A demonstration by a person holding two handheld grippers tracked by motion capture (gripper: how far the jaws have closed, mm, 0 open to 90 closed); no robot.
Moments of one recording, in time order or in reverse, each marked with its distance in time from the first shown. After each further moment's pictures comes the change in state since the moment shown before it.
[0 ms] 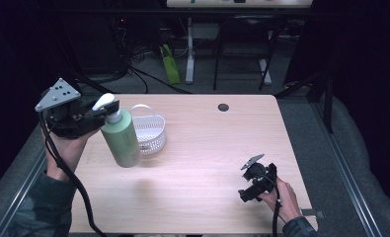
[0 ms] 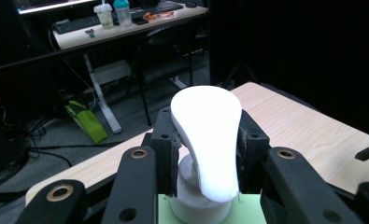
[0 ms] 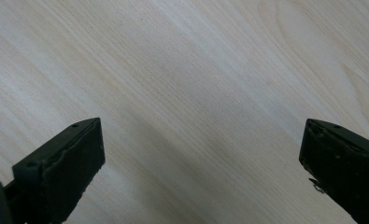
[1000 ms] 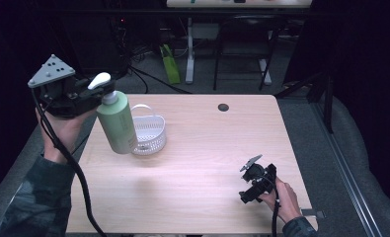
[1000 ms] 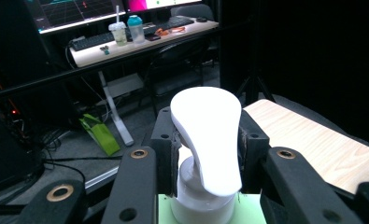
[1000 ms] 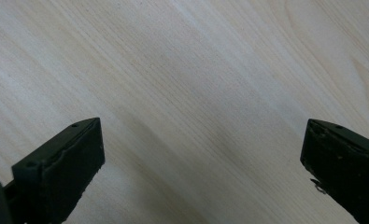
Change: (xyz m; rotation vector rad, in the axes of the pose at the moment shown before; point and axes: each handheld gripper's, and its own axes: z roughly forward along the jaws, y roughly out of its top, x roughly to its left) left arm 0.014 0.035 0.007 -0.034 0.046 0.017; right arm 0.001 -0.001 0.005 0.035 0.000 -0.020
